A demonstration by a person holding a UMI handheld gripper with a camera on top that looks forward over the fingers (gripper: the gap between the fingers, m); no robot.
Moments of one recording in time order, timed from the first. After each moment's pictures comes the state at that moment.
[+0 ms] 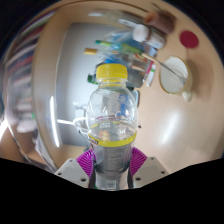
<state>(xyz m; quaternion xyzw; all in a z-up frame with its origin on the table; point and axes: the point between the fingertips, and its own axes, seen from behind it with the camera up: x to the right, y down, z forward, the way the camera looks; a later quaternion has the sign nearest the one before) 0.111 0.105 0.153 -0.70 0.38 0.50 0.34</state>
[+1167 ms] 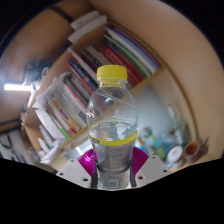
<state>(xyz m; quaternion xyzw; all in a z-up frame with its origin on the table) 0.324 0.141 0.377 -0.69 0.14 0.30 0.65</state>
